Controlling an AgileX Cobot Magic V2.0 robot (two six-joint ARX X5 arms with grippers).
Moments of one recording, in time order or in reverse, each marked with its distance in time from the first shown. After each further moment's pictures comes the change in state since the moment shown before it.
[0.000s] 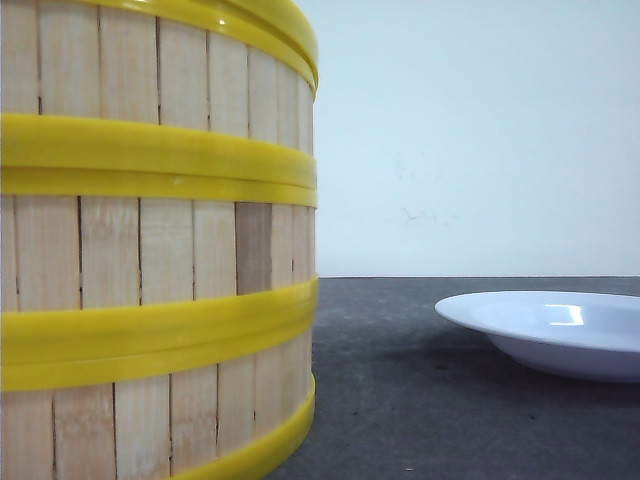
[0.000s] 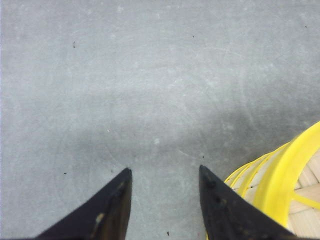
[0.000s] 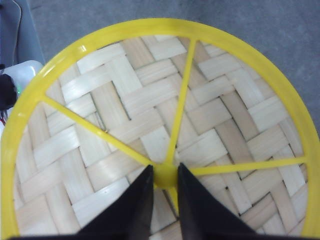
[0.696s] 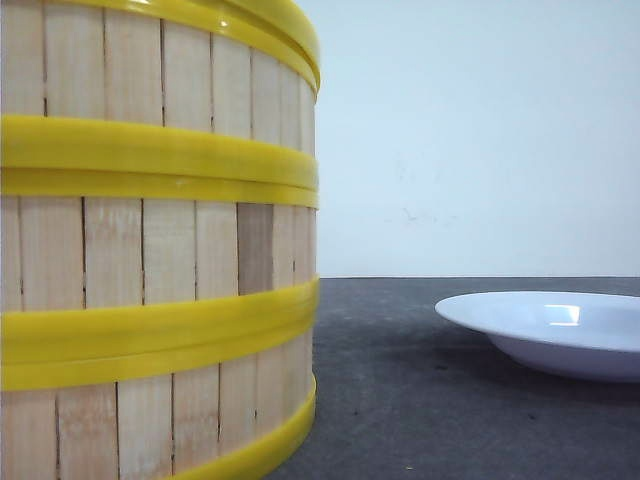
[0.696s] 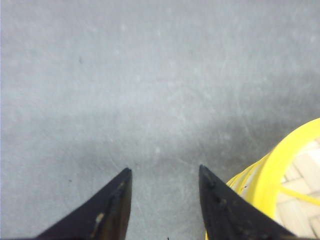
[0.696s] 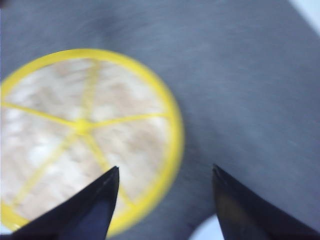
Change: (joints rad) left arm 0.000 -0.088 0.000 0.005 0.000 0.000; right arm -0.159 -0.258 0.089 -0.145 0.198 0.037
